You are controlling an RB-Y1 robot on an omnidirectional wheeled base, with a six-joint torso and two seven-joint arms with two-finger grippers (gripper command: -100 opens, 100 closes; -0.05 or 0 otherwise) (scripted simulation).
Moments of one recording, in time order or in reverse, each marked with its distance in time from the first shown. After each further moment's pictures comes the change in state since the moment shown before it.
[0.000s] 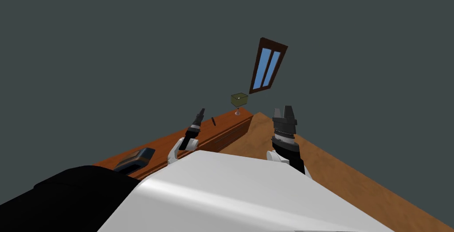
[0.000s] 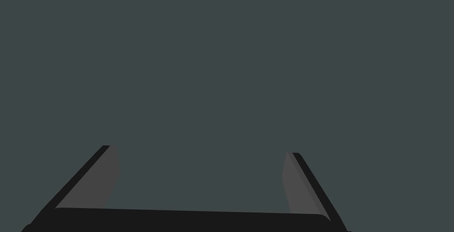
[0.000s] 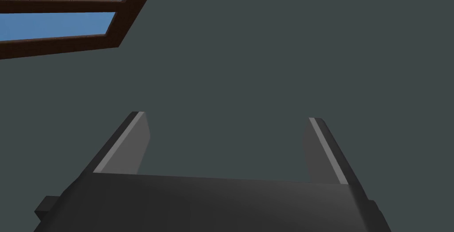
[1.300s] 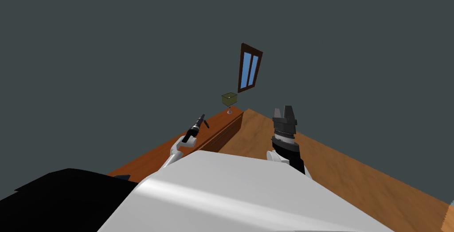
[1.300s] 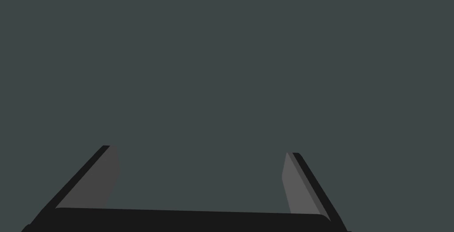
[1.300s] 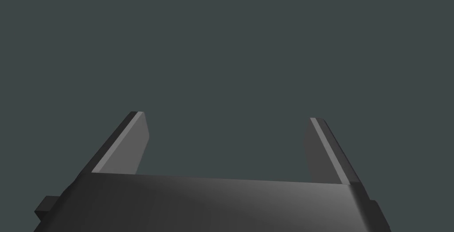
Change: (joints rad) left arm -0.149 0.131 -0.018 0.372 0.138 0.206 -0.080; right arm 0.000 0.000 0.000 0.000 0.000 0.000 0.000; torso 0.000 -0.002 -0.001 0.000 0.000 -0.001
